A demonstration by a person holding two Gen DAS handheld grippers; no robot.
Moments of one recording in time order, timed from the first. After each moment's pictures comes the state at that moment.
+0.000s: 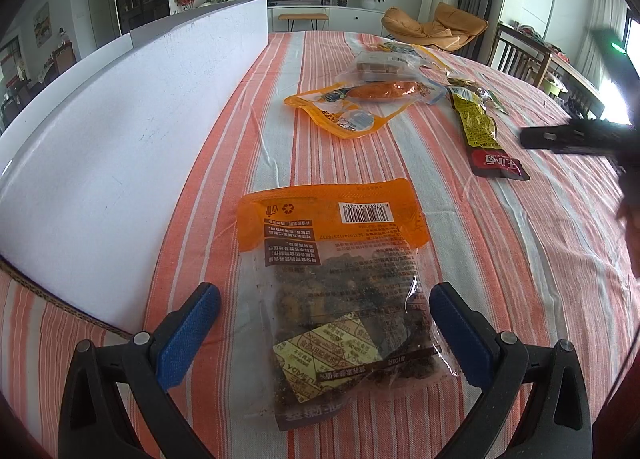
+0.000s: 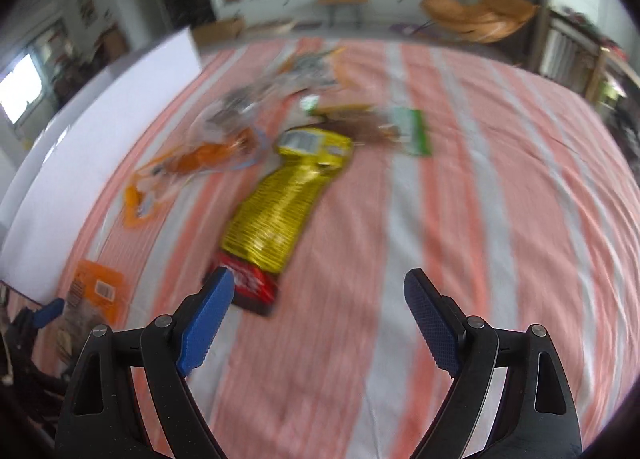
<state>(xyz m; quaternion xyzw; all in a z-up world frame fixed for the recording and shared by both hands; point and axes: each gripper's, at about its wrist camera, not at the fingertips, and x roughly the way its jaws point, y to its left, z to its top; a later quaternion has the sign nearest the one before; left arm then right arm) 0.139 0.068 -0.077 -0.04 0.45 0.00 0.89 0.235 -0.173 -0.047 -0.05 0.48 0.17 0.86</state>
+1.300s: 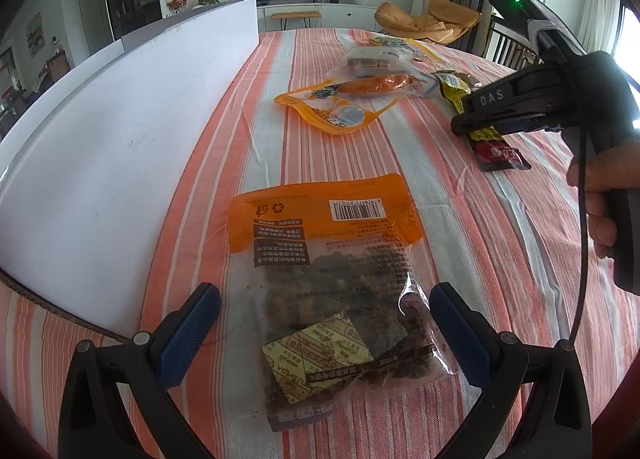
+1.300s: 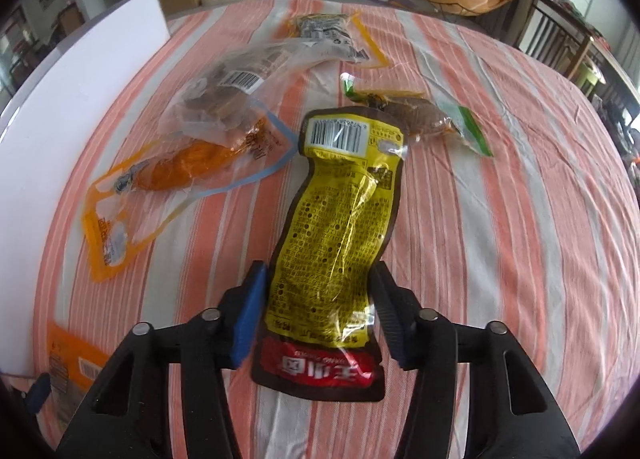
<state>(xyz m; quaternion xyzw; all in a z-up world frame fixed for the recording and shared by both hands) 0.140 0.062 -0.078 -0.03 0.45 -0.01 0.89 0.264 -0.108 -0.071 -0.07 0.52 0.08 0.85</state>
